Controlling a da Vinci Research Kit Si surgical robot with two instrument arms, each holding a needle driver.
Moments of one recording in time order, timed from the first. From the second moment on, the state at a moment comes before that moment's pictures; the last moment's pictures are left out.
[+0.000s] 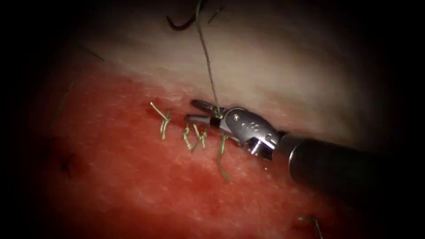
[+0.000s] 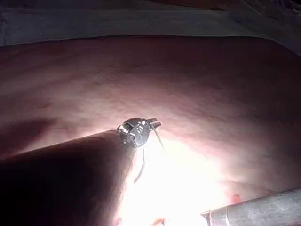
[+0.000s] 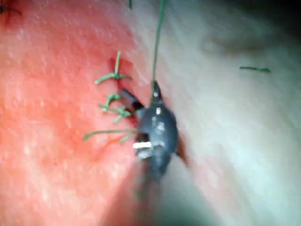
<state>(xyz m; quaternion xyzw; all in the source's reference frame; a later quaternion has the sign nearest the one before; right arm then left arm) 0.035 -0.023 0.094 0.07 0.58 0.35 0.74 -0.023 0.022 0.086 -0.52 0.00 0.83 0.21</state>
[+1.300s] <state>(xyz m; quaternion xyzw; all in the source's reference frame) 0.024 -0.027 0.091 0.01 0.64 0.29 0.71 -0.008 0.004 0.096 -0.39 -0.17 0.90 0.14</state>
